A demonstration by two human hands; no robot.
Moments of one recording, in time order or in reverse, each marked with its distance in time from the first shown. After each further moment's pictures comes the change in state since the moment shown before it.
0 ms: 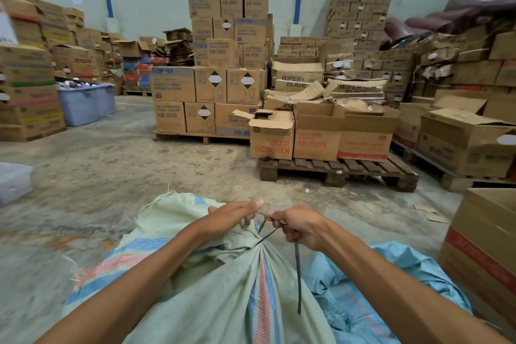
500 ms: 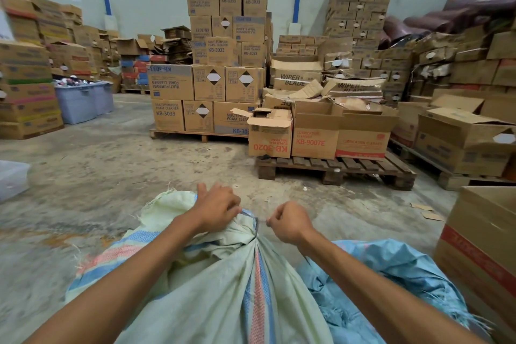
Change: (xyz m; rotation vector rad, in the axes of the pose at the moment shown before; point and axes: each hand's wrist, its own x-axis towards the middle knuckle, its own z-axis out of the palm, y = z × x) left_hand 0.008 -0.004 -0.020 0.910 0.240 0.176; right_hand -0.001 0.011 0.017 -0.616 0.345 -0.227
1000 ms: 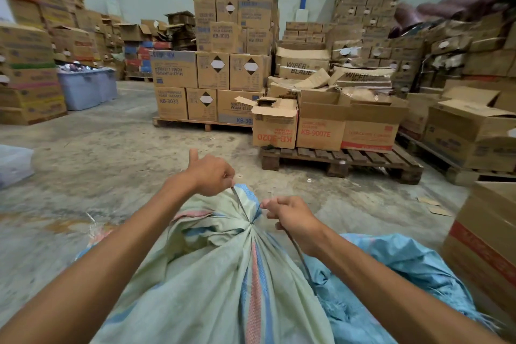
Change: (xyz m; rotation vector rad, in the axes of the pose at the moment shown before) left_hand 0.018 -0.014 -0.052 0.032 -0.166 -0.137; right_hand -0.012 -0.003 0.003 0.613 -0.187 0.004
